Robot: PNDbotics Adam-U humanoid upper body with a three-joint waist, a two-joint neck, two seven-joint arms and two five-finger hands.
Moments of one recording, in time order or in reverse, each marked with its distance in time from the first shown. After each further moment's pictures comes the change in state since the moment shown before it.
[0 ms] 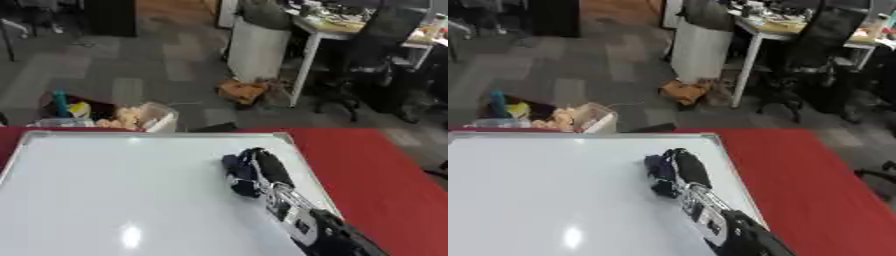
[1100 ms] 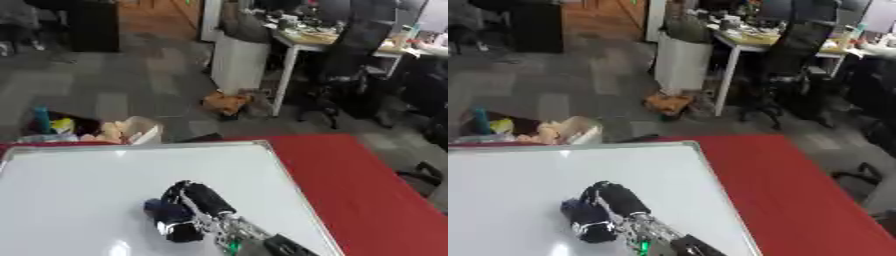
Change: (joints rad) left arm 0.029 -0.009 0.000 0.013 0.022 0.017 -0.001; right arm 0.053 0.202 0.224 -0.190 0.044 -0.162 0.187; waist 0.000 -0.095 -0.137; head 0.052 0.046
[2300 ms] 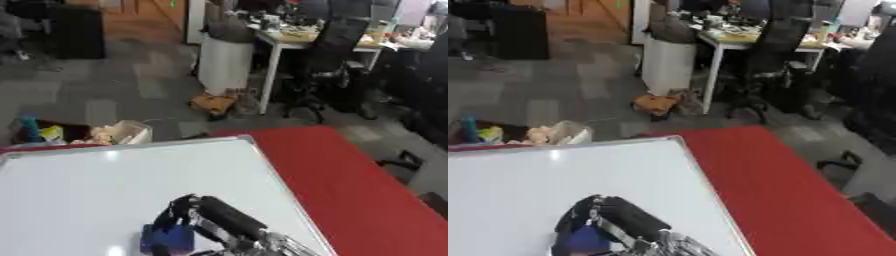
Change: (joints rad) left arm 0.053 0.001 0.014 0.016 0.009 0.006 0.021; right arm 0.184 -0.028 0.076 -0.494 -0.133 -0.083 0.133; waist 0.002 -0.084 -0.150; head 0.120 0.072
